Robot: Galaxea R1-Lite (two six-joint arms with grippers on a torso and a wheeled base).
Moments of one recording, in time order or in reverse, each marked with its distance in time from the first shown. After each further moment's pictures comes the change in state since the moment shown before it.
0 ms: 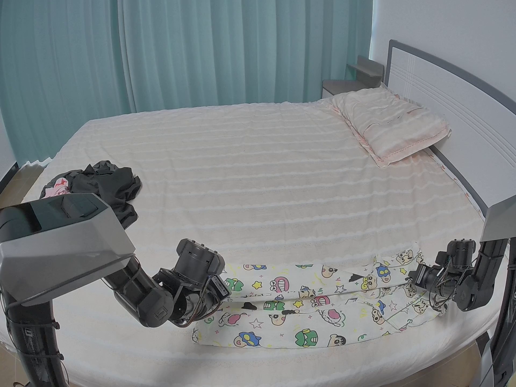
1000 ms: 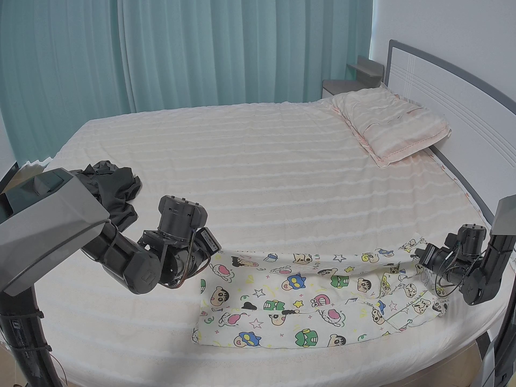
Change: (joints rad) left arm 0.098 -0.063 -0.151 -0.015 0.080 0.176; right arm -0.010 -0.106 0.001 -0.076 0.010 0.076
